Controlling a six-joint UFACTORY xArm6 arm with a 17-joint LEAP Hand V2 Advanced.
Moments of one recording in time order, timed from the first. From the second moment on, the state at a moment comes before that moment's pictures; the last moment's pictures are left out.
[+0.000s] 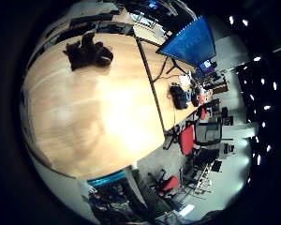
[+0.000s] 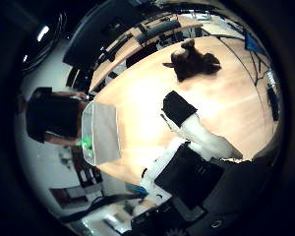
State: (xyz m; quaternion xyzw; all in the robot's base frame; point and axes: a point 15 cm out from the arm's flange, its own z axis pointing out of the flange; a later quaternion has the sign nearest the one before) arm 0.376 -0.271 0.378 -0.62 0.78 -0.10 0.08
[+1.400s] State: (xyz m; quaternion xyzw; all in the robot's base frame) arm 0.559 -0.300 0.205 -0.64 0.76 -0.03 0.07
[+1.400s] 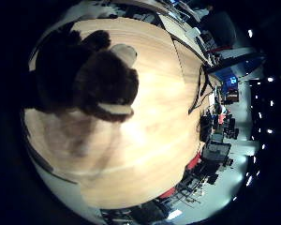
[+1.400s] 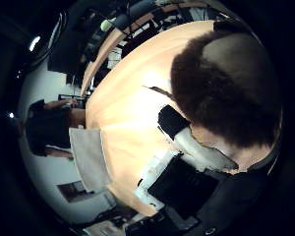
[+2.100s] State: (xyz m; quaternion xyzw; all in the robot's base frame) arm 0.570 -0.312 0.155 -0.63 0.77 -0.03 0.07
